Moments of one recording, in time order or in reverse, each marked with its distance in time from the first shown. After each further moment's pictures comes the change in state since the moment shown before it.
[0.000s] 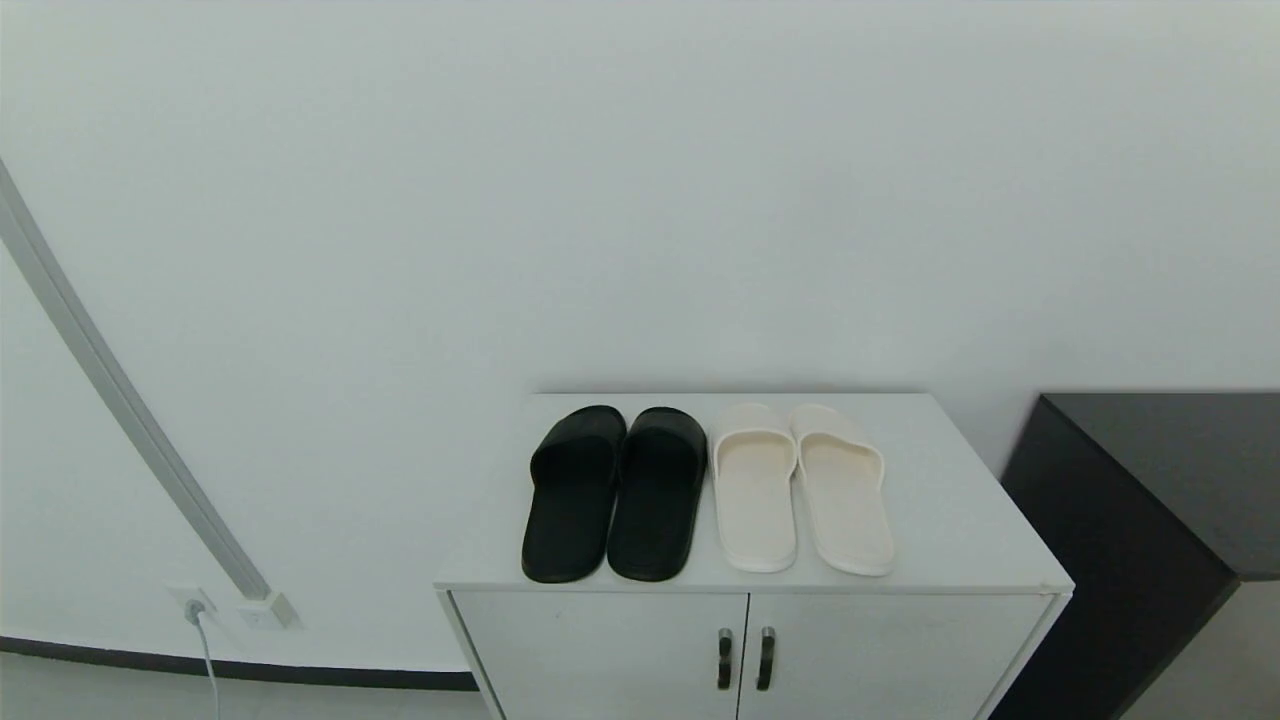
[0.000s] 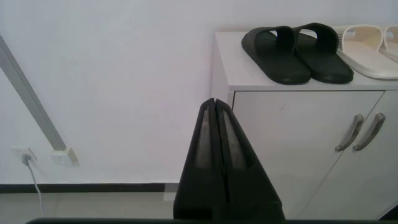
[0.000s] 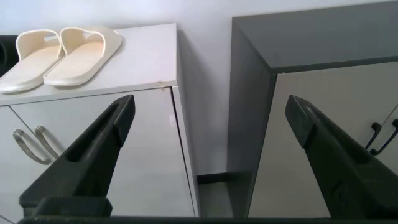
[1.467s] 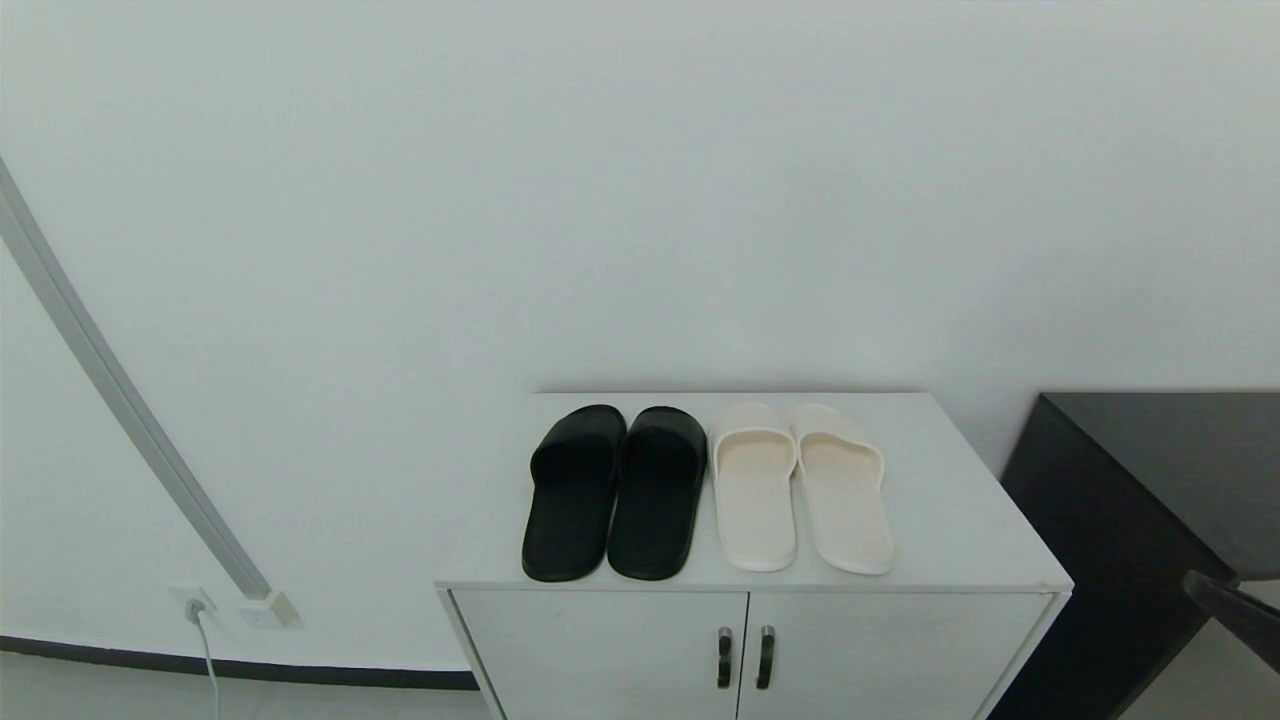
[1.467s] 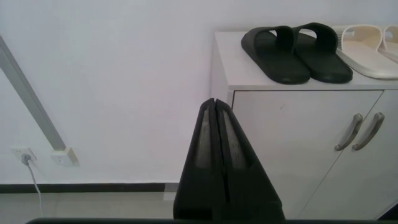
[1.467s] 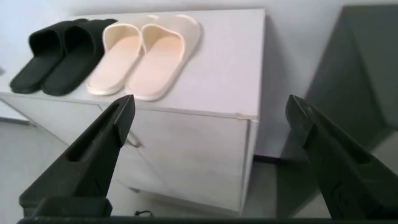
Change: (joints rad) left arm 0.000 0.000 0.000 0.000 -0.001 0.001; right arm 0.328 0.845 -0.256 -0.350 0.015 0.102
